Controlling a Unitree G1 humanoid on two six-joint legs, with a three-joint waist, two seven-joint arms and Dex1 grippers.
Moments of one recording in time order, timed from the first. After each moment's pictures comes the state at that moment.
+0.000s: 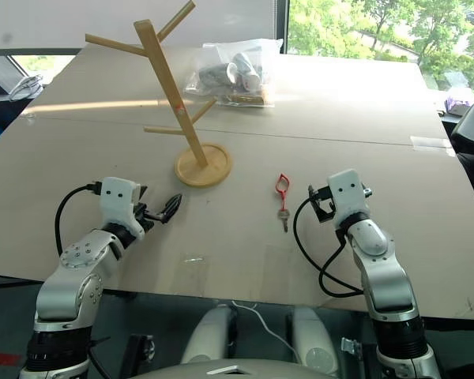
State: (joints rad) left arm -0.04 0.46 0.19 -0.33 -0.29 0.55 -0.29; right arm -0.13 -0.26 0.06 -0.39 -0.03 0.56 0.19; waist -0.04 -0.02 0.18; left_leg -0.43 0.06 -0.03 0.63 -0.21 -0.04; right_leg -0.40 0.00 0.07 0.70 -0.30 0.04
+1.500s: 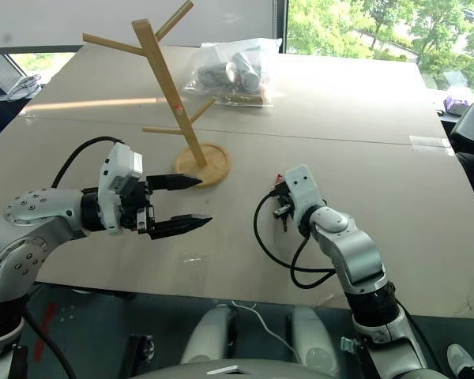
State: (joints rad) left arm -0.25 0.89 0.19 -0.52 -0.79 0.78 -0.93; right arm -0.36 -0.19 0.22 -0.35 0.16 0.98 0.23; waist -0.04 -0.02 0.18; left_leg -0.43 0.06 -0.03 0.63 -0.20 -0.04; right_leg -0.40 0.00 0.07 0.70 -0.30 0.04
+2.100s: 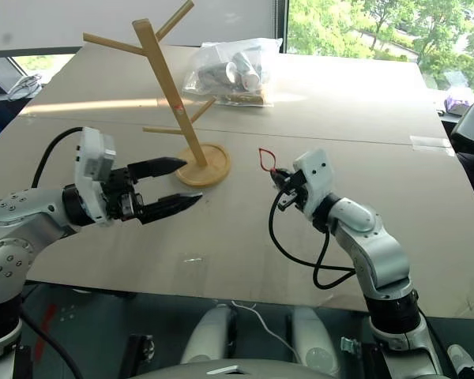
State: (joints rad) left arm -0.26 0.82 0.35 -0.52 -0.96 0.85 -0.75; right arm -0.32 -0.27 0.10 -0.49 0.33 0.65 0.49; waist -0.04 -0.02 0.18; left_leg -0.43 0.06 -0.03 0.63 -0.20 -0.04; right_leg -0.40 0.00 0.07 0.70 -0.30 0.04
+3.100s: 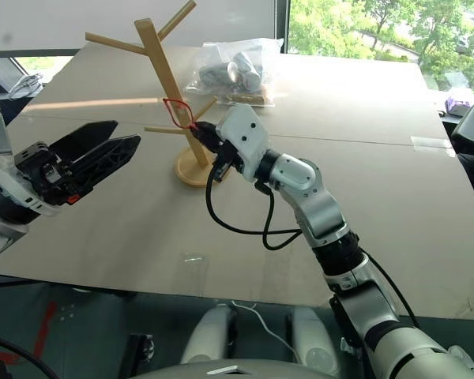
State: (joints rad) left arm -0.11 0.86 0.66 -0.58 -1.42 0.84 -0.32; right arm -0.72 -0.07 0.30 0.00 0.13 0.23 0.56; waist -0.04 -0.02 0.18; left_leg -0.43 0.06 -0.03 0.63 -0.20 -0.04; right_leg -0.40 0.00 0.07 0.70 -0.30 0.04
